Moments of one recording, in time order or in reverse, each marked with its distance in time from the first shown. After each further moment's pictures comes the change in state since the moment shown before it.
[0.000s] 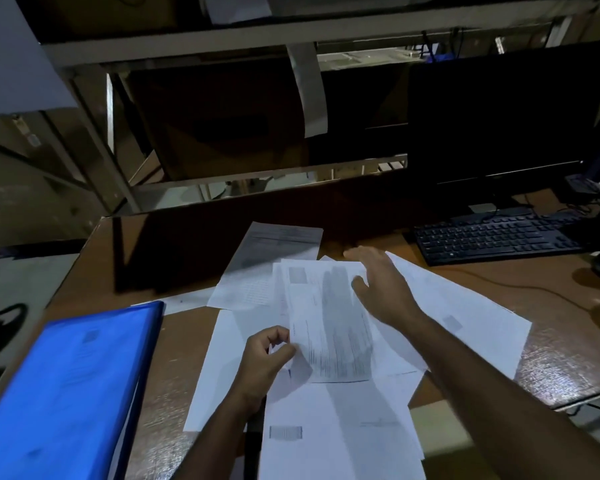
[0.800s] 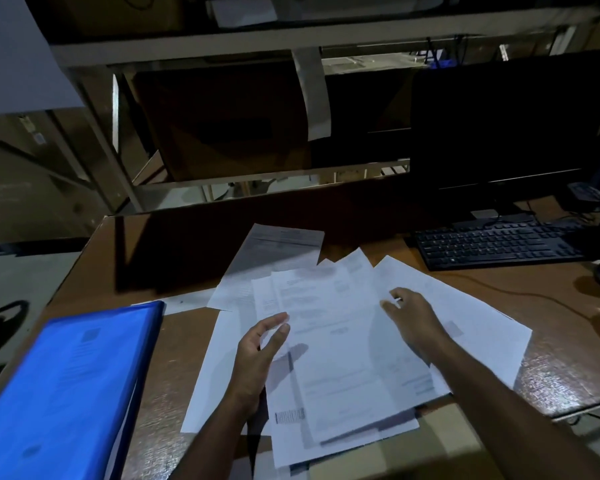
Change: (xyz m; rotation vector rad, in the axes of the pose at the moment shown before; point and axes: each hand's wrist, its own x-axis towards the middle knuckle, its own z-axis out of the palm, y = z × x) left_hand 0.004 -0.003 0.000 -0.189 0.160 -0.019; right_hand -0.026 0.051 -0.005 0.249 -0.037 0.407
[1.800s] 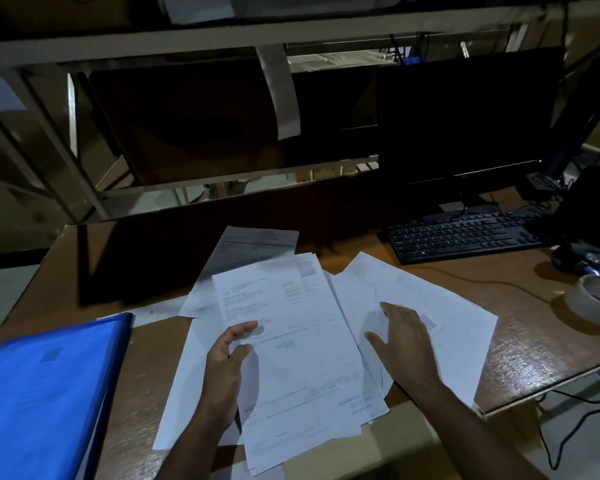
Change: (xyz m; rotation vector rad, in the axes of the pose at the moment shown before) left_hand 0.006 -0.017 0.000 0.094 0.130 -0.032; right_hand -0.033 0.055 0.006 -0.449 0.205 -0.159
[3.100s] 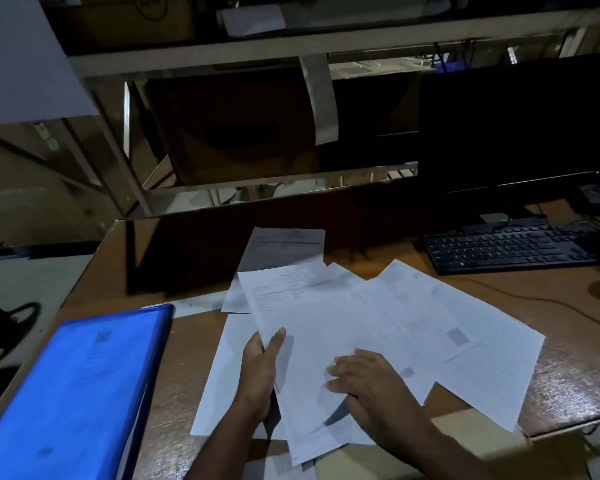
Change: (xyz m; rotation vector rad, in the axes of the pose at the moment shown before) left_hand -0.011 0.021 0.001 -0.114 -0.030 -0.137; right_hand -0.056 -0.048 0.038 0.195 -0.093 -0.860
